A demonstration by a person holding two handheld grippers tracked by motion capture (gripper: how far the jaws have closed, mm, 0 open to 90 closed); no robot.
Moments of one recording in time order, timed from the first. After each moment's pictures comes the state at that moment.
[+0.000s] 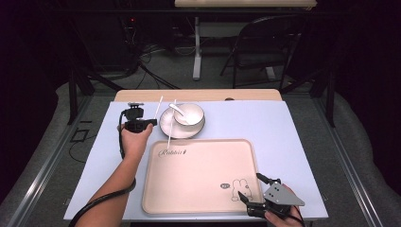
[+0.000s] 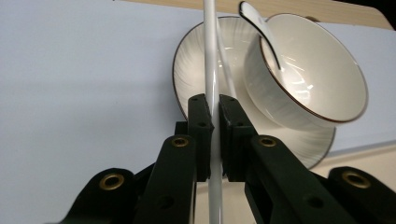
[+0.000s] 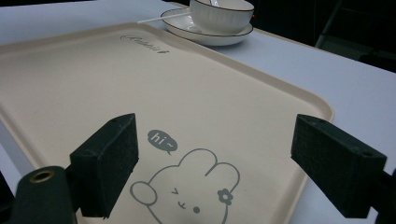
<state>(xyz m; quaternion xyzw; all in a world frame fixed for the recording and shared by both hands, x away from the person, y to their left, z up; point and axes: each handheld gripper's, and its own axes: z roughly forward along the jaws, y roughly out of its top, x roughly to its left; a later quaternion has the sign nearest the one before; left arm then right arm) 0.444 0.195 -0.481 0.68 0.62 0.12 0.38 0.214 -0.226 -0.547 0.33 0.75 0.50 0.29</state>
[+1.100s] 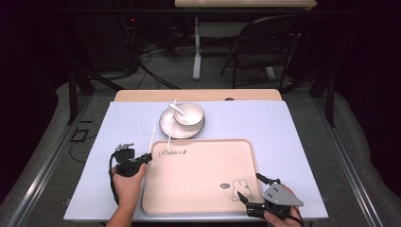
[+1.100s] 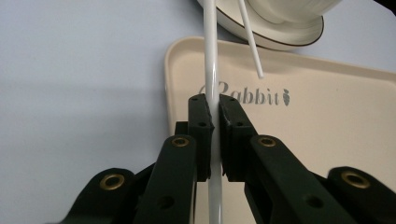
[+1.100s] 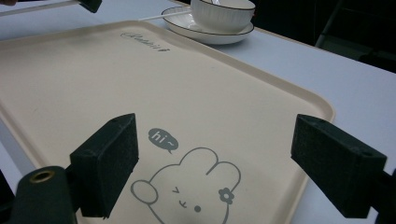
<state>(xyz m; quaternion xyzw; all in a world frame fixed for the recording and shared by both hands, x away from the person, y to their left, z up) 0.324 0.205 -0.530 0.64 0.64 0.11 0.40 0.213 -0.225 -0.548 0.33 0.75 0.49 0.29</state>
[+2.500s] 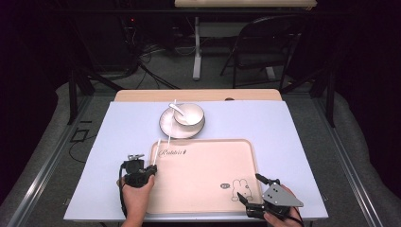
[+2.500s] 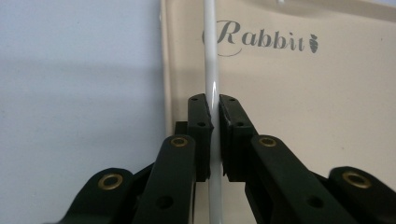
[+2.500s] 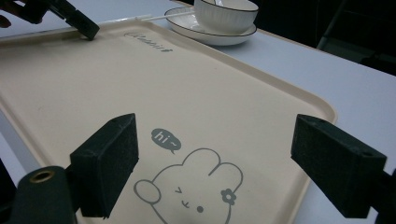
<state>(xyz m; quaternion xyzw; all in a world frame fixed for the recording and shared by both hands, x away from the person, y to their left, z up) 0.308 0.184 -0.553 0.66 0.66 0.13 0.34 0.212 -0.224 -0.547 0.32 0.75 0.49 0.29</state>
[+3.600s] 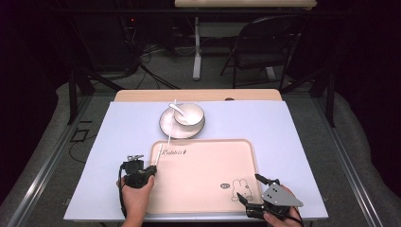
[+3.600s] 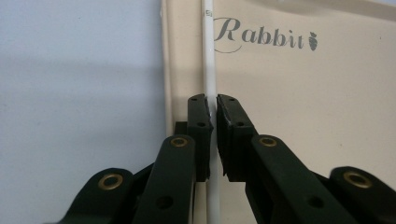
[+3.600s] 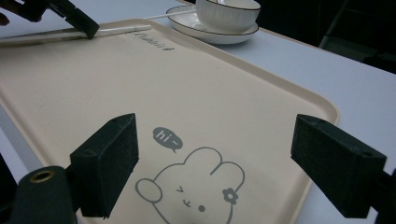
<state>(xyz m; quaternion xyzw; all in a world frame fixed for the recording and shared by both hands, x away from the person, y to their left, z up) 0.307 0.183 -0.553 0.66 0.66 0.12 0.34 0.212 -0.224 -0.547 0.32 0.76 0.49 0.29</state>
